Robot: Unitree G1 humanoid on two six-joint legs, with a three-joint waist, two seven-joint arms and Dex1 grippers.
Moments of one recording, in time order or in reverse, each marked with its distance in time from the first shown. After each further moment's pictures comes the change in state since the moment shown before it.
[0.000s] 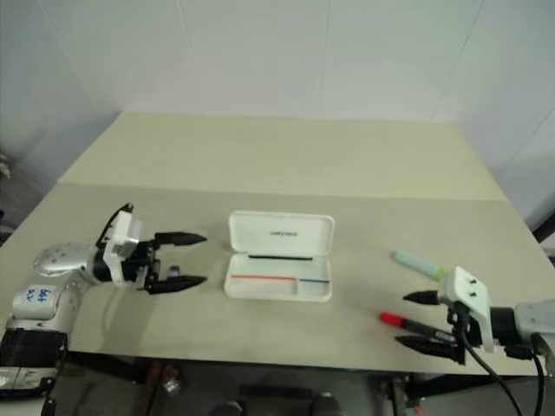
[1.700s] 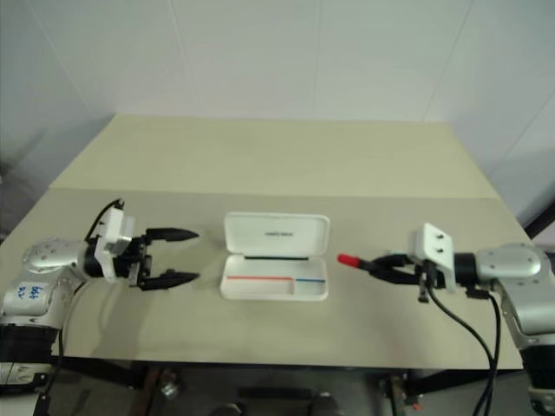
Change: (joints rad) left arm -0.007 0.057 0.040 0.069 0.019 -0.073 -0.006; right arm -0.534 0.041 0.312 0.197 -0.061 -0.217 -0.014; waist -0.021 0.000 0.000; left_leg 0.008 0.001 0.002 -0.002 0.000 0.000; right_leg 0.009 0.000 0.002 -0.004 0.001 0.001
